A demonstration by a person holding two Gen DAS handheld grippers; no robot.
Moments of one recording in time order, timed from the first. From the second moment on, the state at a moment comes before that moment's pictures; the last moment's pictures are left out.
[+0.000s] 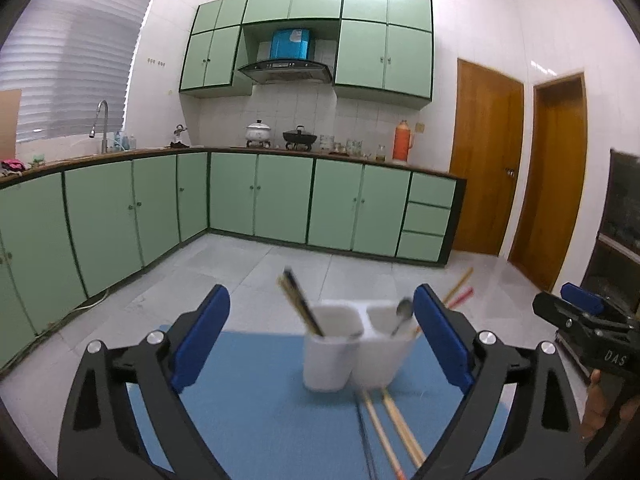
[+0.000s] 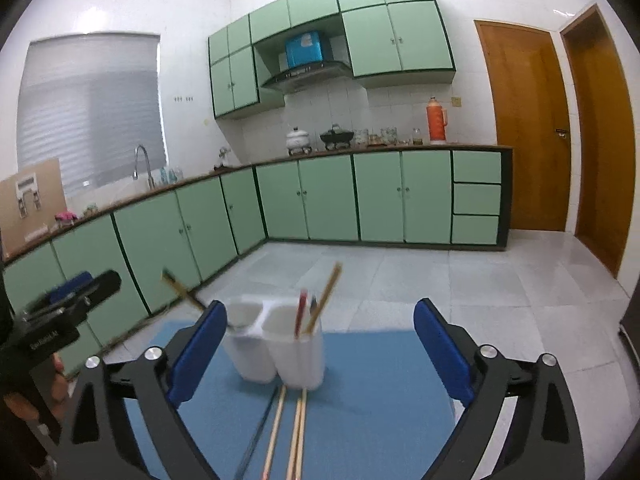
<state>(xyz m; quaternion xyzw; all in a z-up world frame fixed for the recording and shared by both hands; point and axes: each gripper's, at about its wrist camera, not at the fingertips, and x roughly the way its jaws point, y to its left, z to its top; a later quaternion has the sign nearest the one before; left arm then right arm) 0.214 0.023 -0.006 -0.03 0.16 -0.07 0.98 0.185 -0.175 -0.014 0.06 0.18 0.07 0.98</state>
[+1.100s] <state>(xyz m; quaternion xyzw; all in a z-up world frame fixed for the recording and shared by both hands) 0.139 0.034 -0.161 0.01 0.36 -0.06 0.93 0.104 -0.137 -0.191 0.02 0.40 0.10 0.91</state>
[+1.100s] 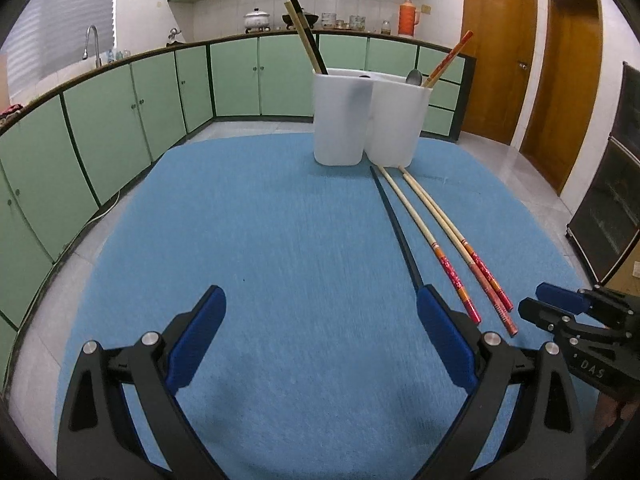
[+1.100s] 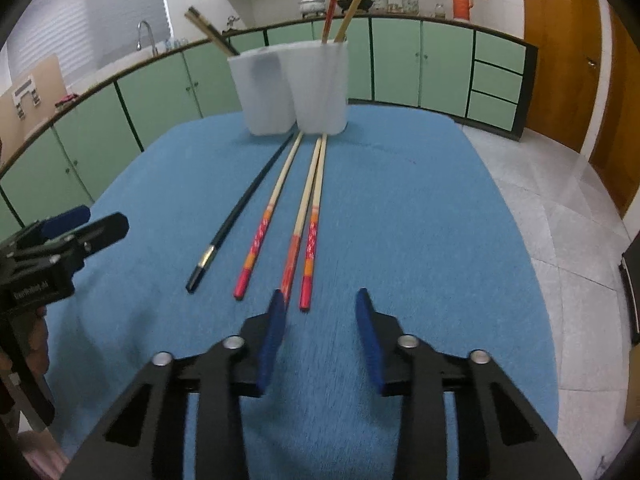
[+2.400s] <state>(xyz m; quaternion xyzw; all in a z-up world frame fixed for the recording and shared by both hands) 0.140 -0.017 -0.190 0.02 0.41 -0.11 0.91 0.107 -0.146 -0.199 0.03 0.42 0.08 0.91</state>
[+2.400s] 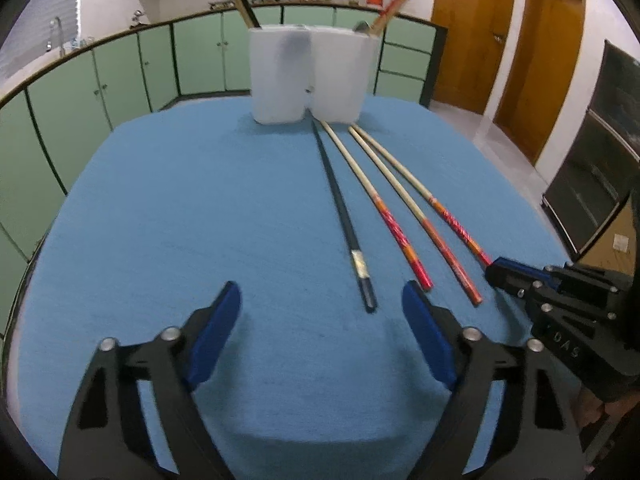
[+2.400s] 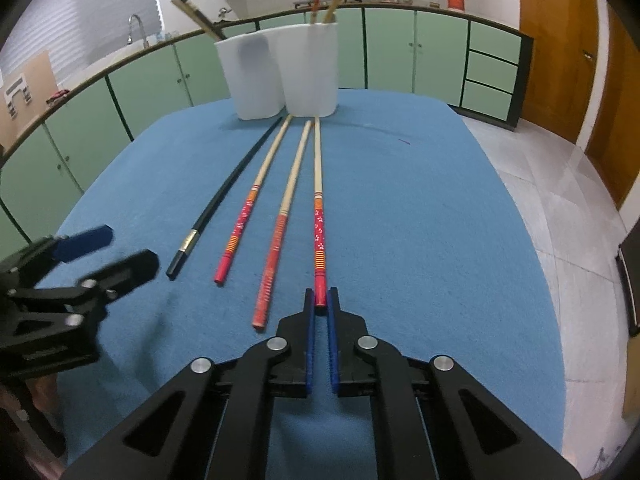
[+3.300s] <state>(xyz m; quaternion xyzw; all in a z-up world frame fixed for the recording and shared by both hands) 0.146 -0.042 -0.198 0.02 0.43 -0.10 0.90 0.109 -0.156 -0.204 0.07 0.42 0.10 0.90</state>
